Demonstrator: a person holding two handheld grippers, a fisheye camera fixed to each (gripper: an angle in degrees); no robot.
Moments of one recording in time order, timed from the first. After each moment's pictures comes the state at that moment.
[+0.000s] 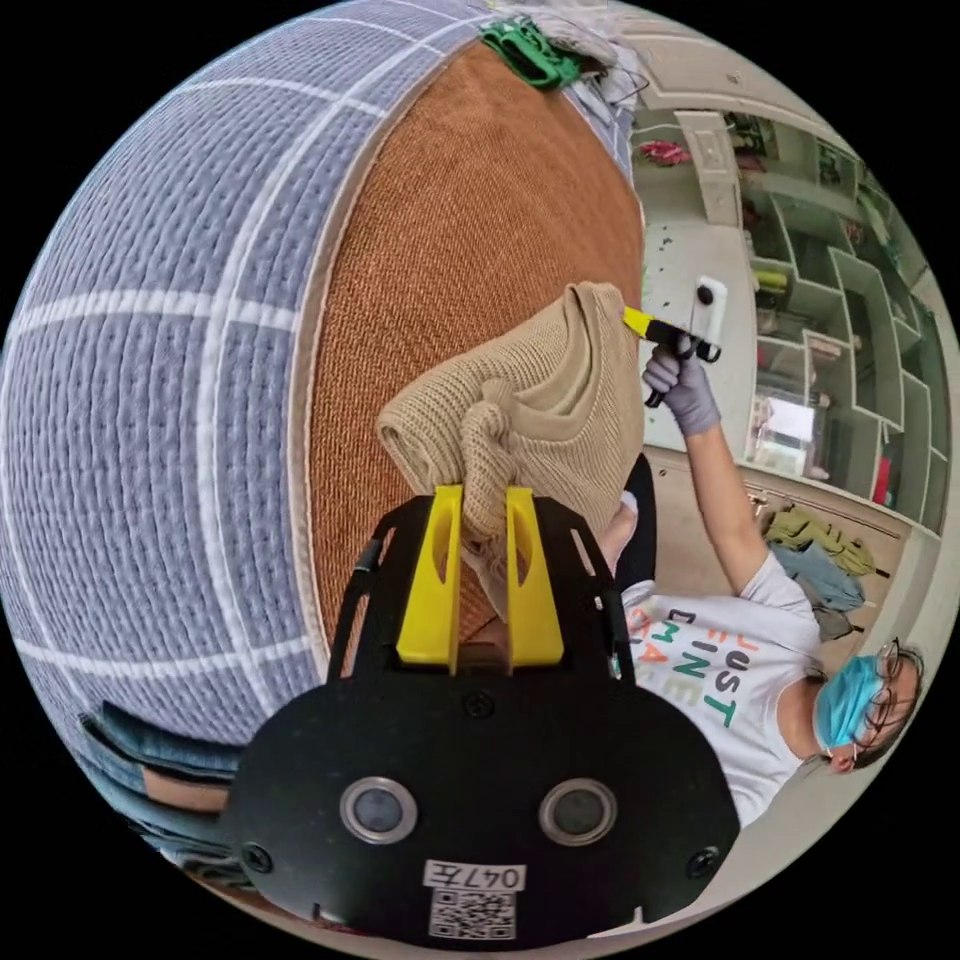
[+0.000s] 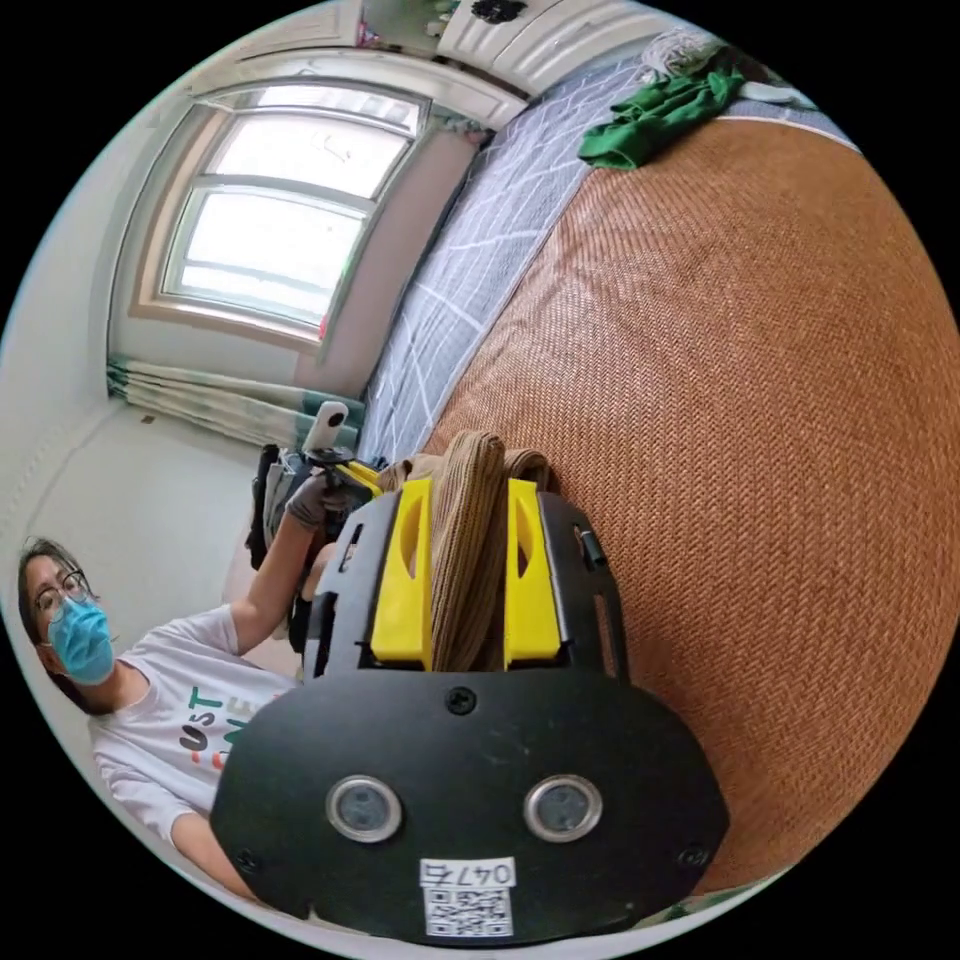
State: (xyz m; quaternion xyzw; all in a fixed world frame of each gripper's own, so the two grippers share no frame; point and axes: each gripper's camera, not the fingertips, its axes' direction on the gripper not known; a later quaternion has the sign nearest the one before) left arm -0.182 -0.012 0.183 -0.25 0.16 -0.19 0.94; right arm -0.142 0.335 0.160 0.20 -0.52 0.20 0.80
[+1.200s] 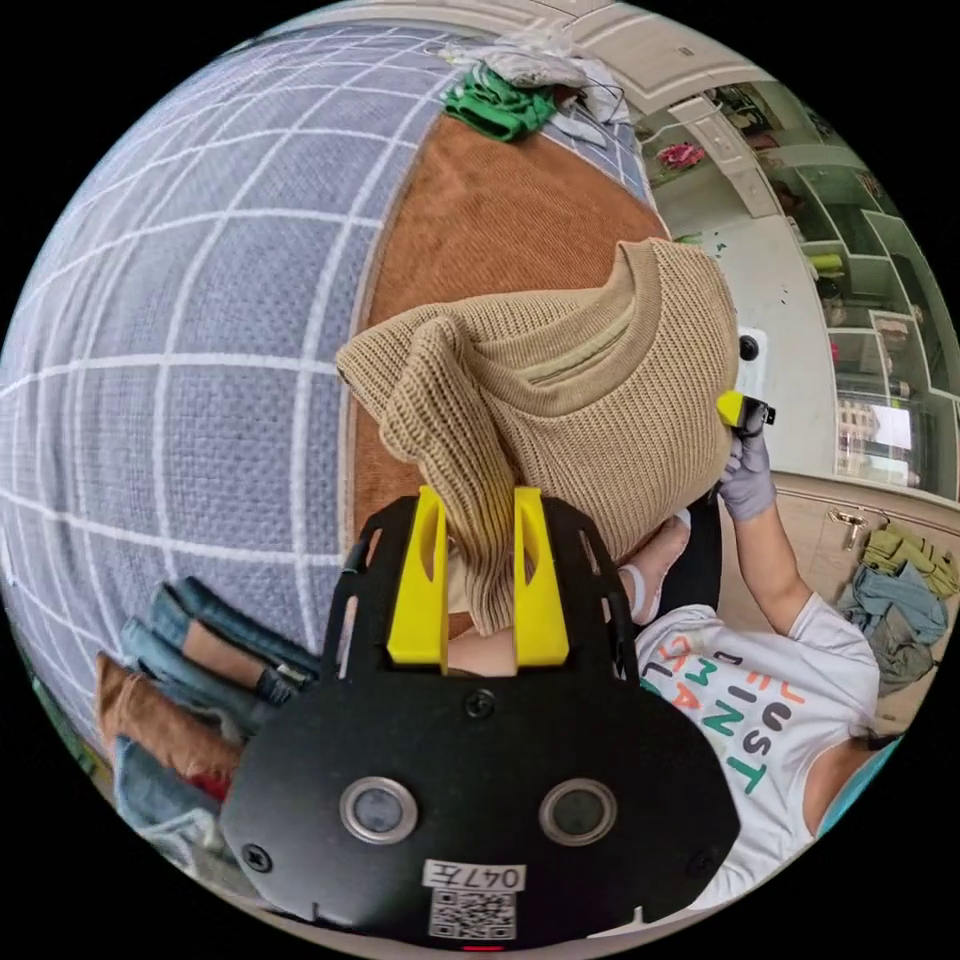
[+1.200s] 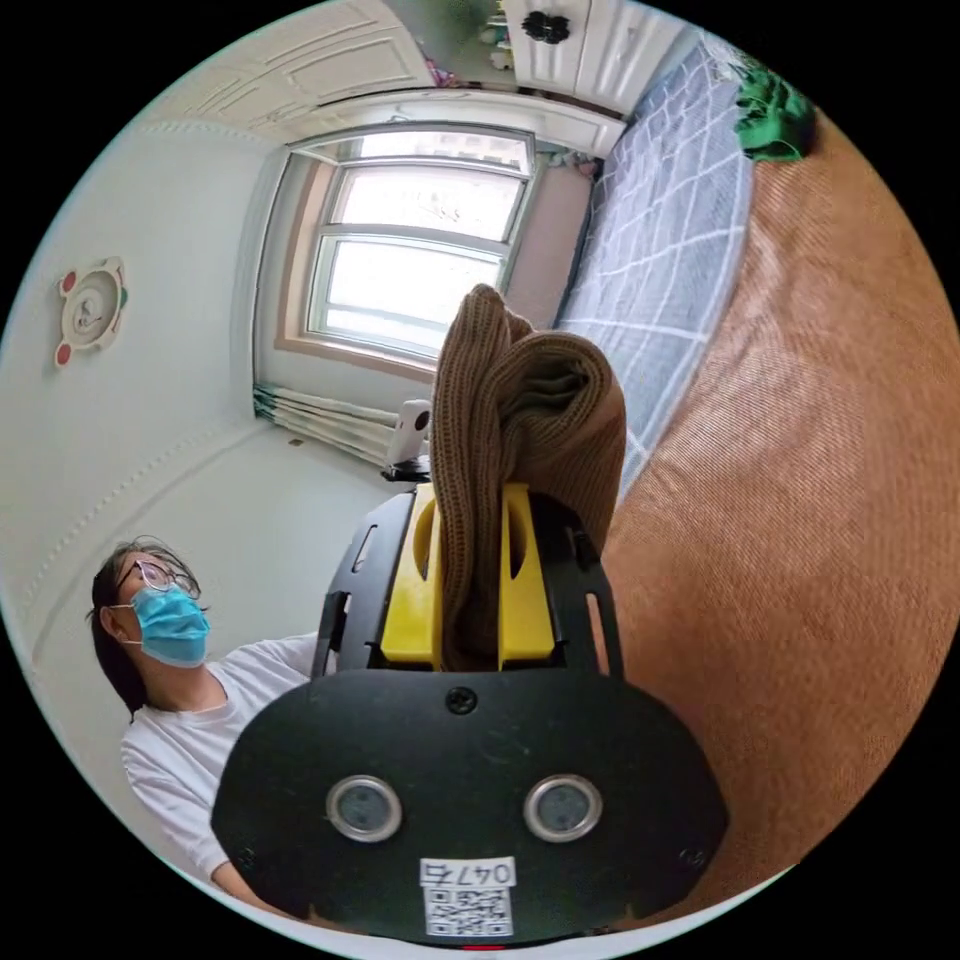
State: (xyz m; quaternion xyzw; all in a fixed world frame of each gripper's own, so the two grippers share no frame) left arm -0.309 -0.098 -0.144 -0.26 -0.09 -0.15 0.95; right arm -0.265 0.297 0.080 0.32 -0.68 0.15 0.64
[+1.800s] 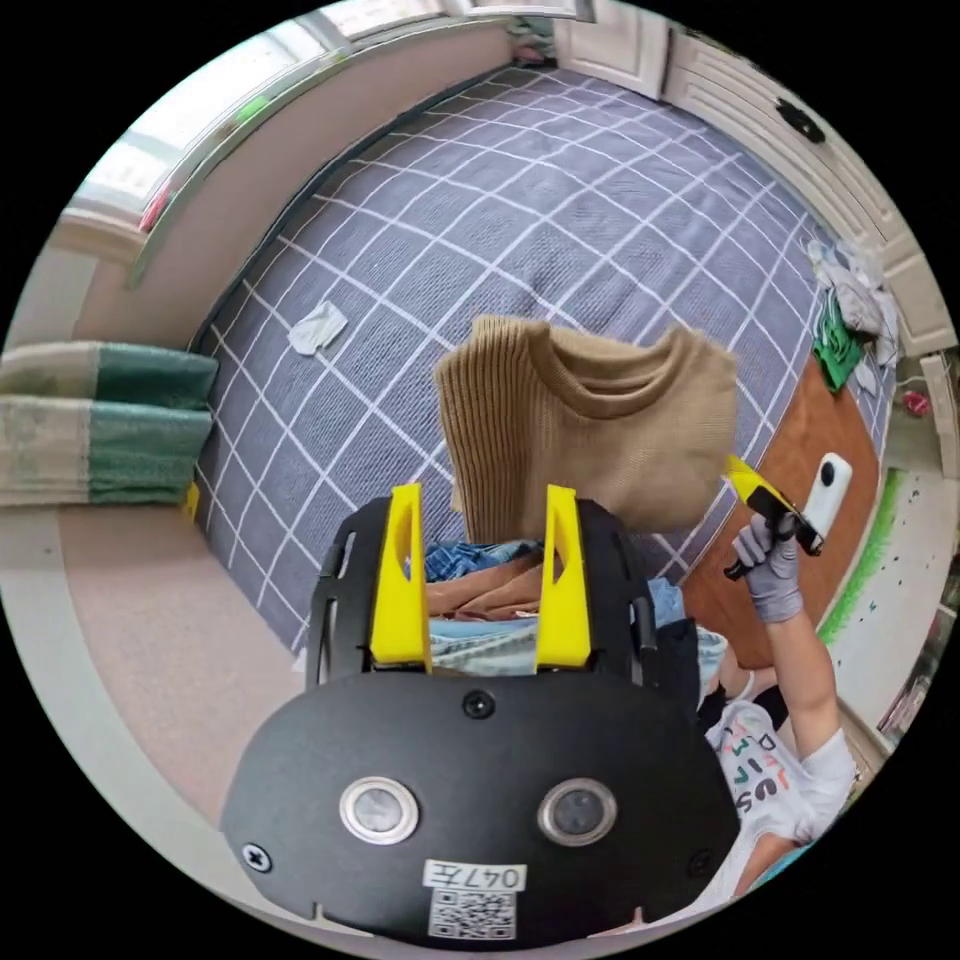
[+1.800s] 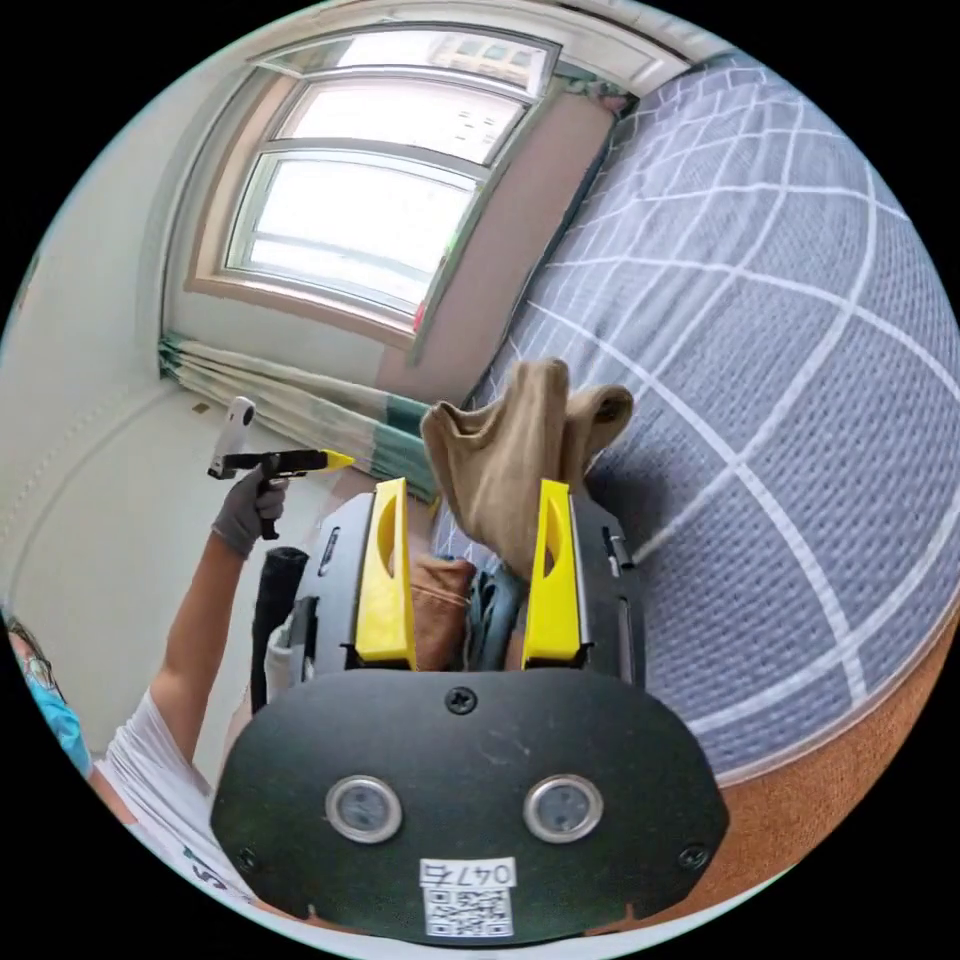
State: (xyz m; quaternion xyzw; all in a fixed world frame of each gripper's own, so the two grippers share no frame) left arm -0.463 0.042 -0.624 -0.13 -0.35 -0.36 0.85; right arm -0.427 0.009 -0.038 0.25 -0.60 0.13 0.74
